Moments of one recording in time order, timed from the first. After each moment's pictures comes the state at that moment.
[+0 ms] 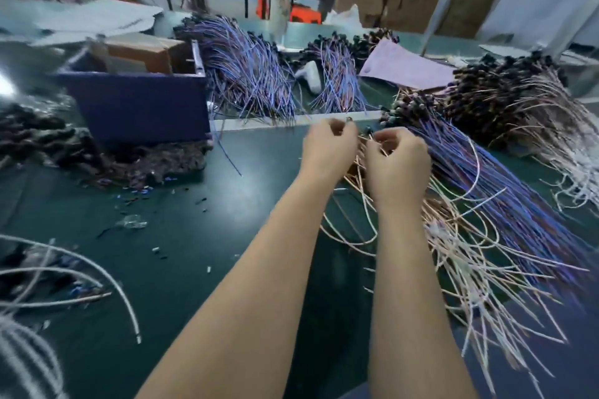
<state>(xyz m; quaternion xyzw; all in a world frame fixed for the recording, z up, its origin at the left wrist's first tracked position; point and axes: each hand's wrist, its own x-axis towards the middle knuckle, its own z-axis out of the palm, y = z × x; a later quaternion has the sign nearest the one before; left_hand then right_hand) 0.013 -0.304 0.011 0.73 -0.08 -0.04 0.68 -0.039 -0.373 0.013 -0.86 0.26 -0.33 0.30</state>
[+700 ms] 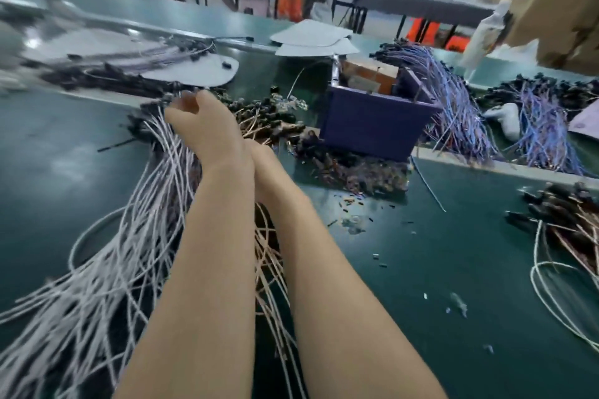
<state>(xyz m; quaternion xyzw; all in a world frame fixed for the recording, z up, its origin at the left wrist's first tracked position) 0.004 0.056 0.033 0.41 0.34 0.42 0.74 0.011 0.010 -0.008 -0.90 -0.25 0.12 0.34</state>
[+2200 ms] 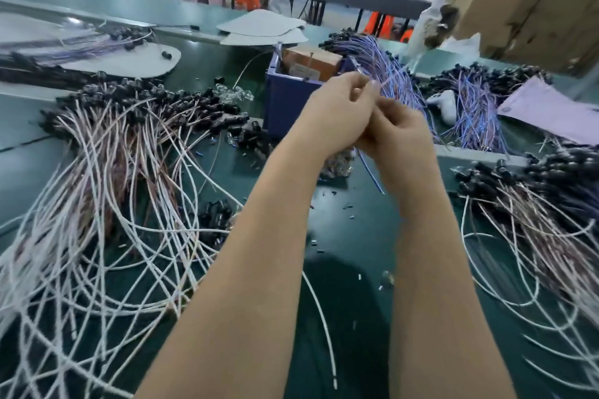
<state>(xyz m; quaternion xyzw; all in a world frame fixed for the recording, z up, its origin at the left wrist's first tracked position) 0.018 -0.084 0.057 0.82 -0.10 0.11 0.56 0.014 -0.185 0.037 -0.67 -0.11 -0.07 0.73</state>
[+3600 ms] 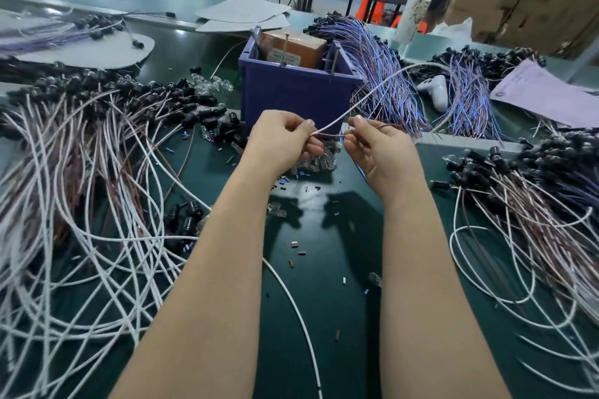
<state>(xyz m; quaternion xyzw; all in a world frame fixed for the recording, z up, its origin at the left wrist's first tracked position) 0.038 -0.074 -0.007 0.74 0.02 0.04 0.68 0.052 -0.216 -0.003 -0.57 0.07 -0.02 0.82</state>
